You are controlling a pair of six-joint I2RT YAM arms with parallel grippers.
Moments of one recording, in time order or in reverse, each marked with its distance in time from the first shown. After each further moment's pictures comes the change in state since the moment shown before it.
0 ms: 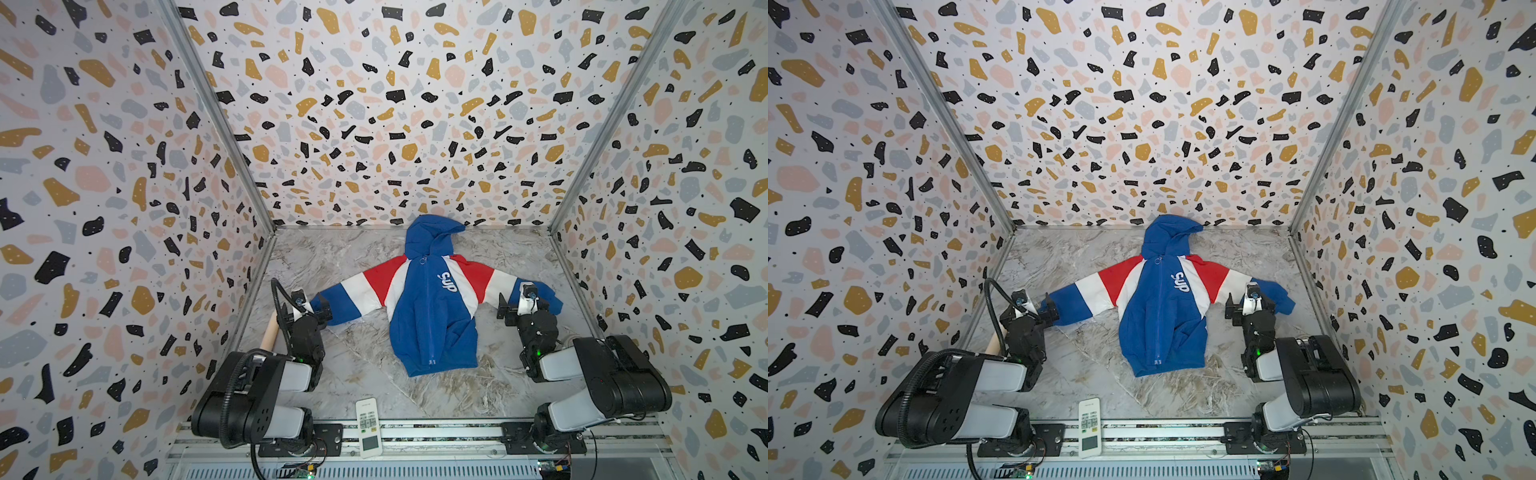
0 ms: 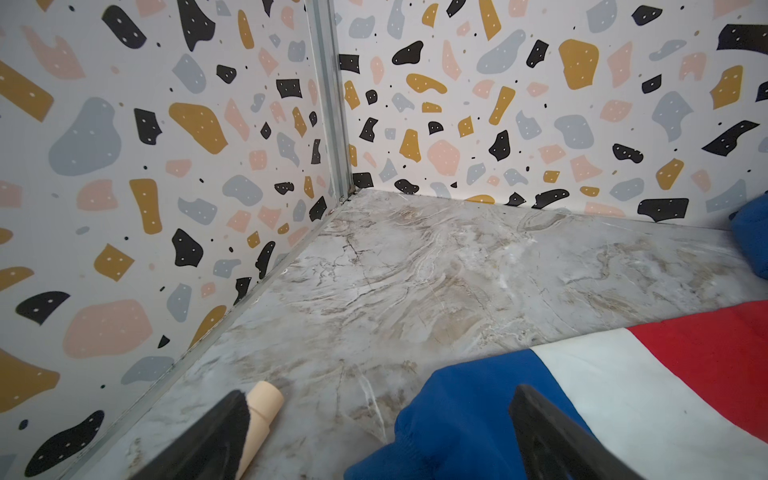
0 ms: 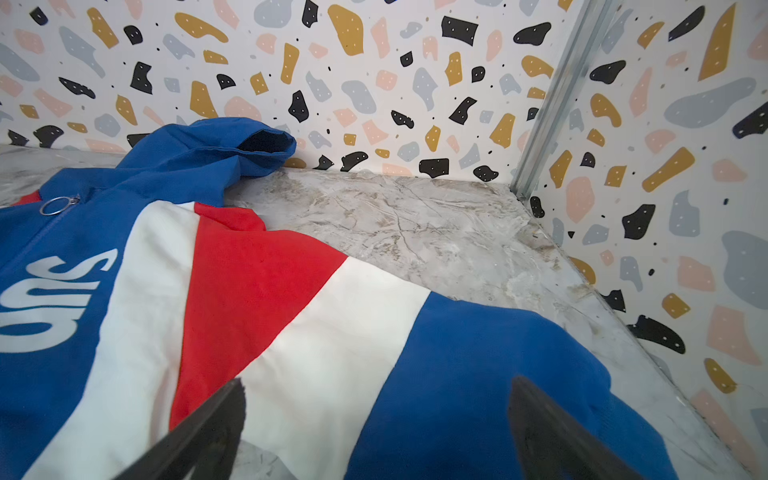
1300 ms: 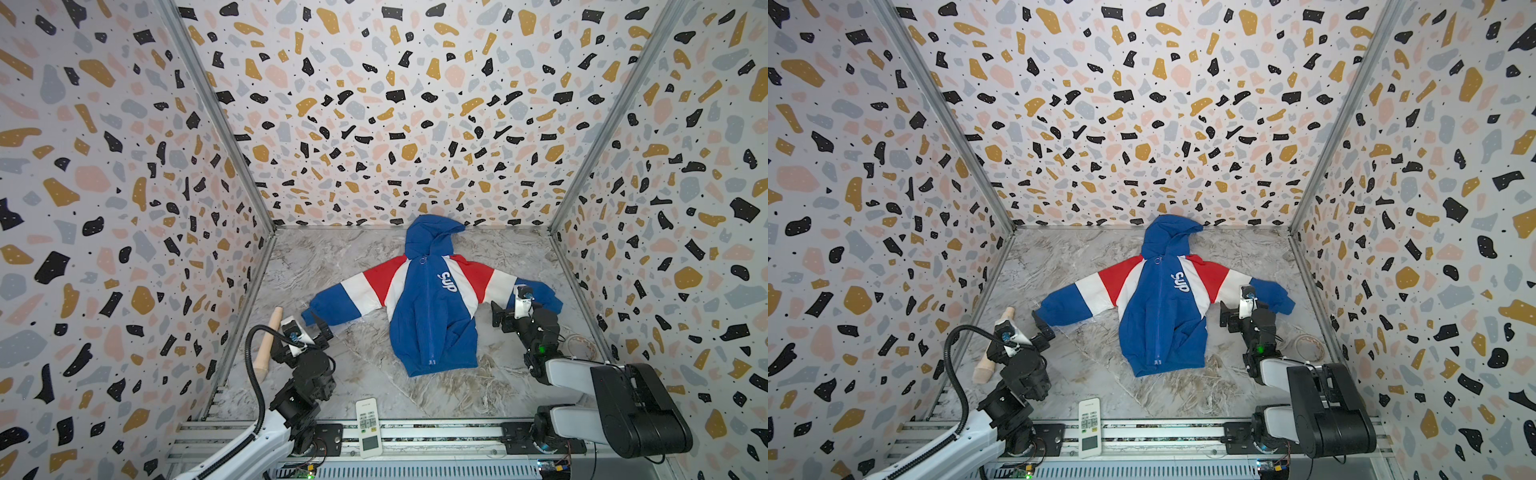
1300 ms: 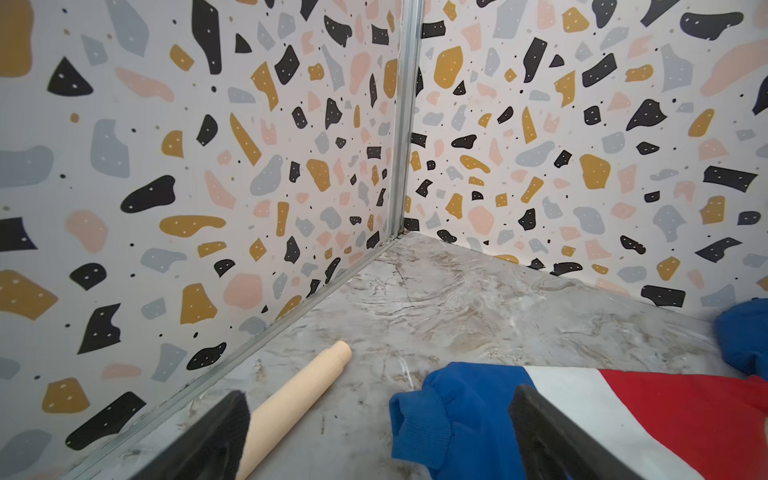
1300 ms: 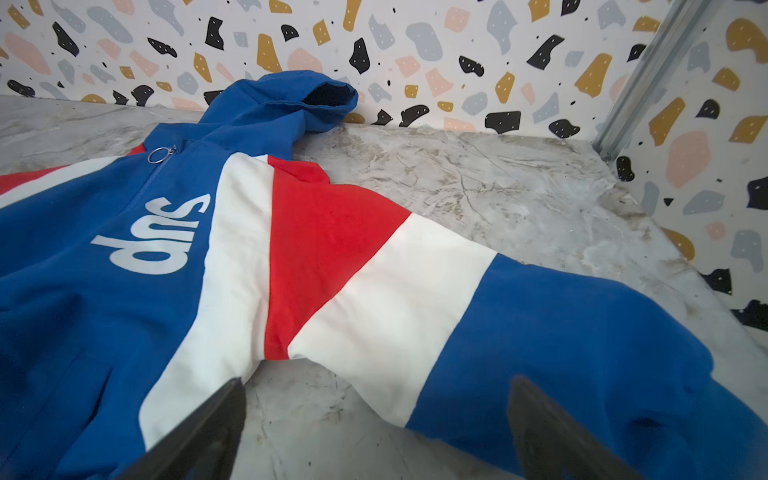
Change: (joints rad) left arm -0.480 -0.888 -0.129 -0.658 -0.682 -0.106; right arm 0.013 -0.209 0.004 -0.319 -0.167 0.009
